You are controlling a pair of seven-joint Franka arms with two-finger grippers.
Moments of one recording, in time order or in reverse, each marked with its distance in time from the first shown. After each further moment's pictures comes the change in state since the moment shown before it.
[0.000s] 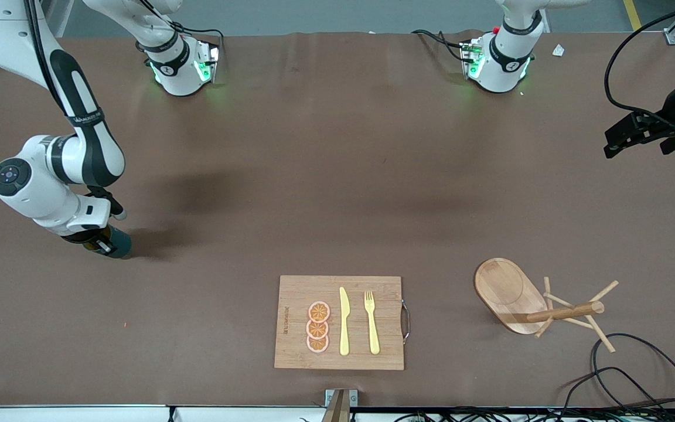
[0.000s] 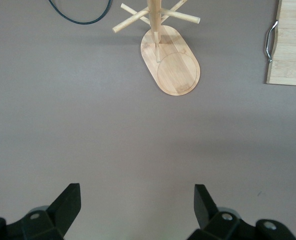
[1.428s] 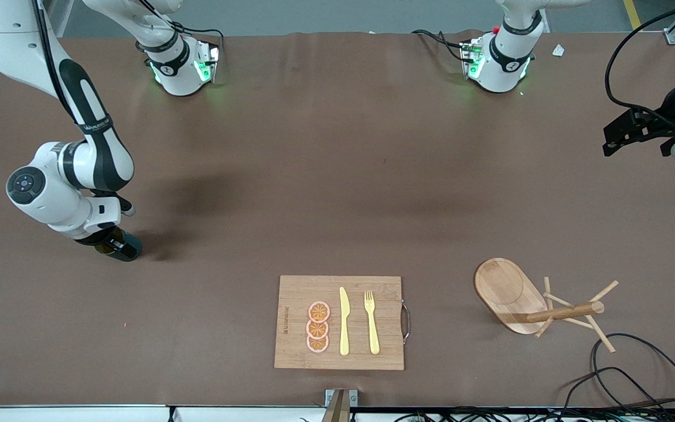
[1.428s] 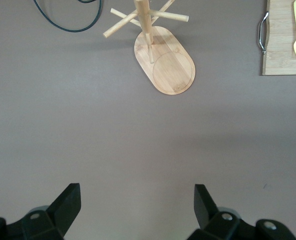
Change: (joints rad) left arm -0.002 -0.002 -0.001 0.004 0.000 0.002 0.076; right arm 0.011 0.045 0.008 0.011 0.035 -0.012 -0.133
